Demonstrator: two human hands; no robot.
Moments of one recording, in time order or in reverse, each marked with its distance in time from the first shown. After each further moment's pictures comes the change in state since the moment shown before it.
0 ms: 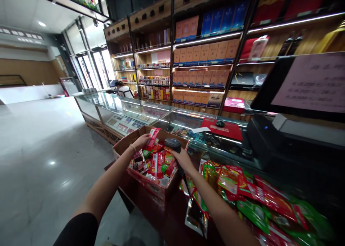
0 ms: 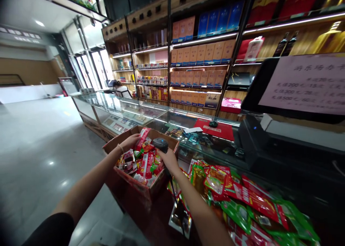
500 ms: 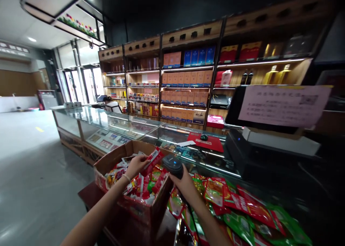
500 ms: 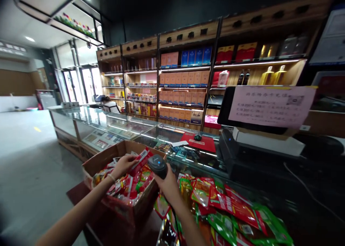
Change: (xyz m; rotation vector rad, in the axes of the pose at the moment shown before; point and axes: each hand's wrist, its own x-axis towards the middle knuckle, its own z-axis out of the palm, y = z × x) left_hand -0.049 0.012 0.047 0.275 0.063 0.338; right_hand -0.062 0.002 -0.039 -0.175 0.195 -0.177
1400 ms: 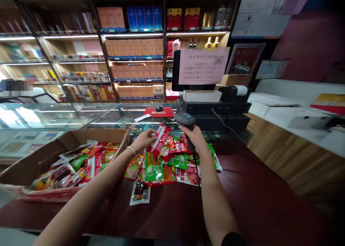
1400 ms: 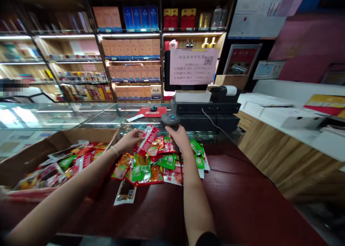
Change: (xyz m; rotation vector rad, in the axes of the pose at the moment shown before) left_hand 0.003 0.190 0.179 -0.263 -0.491 0.190; right_hand -0.073 -0.001 -0.232 0.144 0.444 0.049
